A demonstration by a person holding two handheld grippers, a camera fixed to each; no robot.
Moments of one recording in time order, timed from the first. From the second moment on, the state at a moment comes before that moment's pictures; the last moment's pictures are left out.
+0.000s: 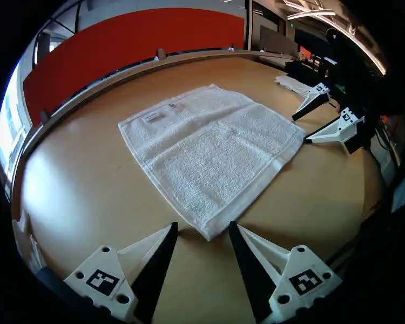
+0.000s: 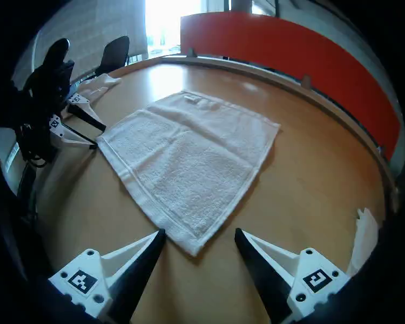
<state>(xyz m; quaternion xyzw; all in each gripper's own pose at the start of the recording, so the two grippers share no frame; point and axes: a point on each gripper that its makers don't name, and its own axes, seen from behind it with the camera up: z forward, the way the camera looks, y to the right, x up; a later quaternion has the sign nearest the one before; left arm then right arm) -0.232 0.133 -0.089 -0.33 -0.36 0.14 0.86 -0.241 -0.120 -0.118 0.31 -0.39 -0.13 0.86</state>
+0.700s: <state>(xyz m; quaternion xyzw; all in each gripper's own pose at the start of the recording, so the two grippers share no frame) -0.232 0.135 -0.091 -0.34 -0.36 0.14 0.86 -0.241 -0.122 -0.119 0.32 -0.39 -0.13 0.85</state>
